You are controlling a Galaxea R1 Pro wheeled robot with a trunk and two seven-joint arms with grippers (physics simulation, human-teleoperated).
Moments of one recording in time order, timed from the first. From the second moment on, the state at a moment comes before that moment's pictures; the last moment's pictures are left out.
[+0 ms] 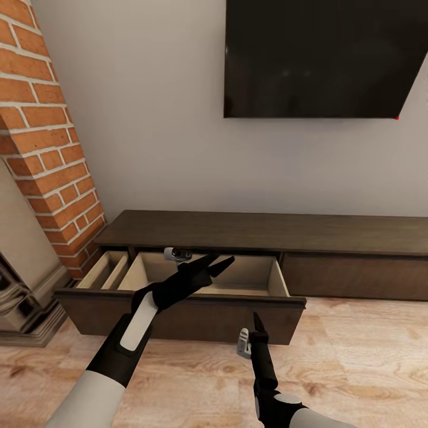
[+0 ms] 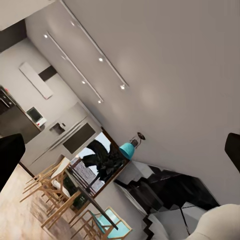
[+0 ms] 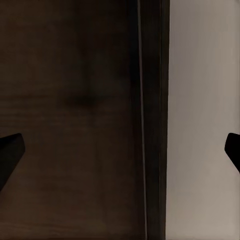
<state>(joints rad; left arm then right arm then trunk) -0.60 -0.09 -0.22 -1.19 0.99 0.76 -1.09 -0.62 0.17 0.32 -0.07 1.22 0.12 -0.88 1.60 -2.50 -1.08</state>
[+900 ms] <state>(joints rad) -0.60 -0.09 -0.21 -1.22 0.99 0.76 -1.08 -0.62 0.17 0.32 -0.07 1.22 0.12 -0.88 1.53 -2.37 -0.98</state>
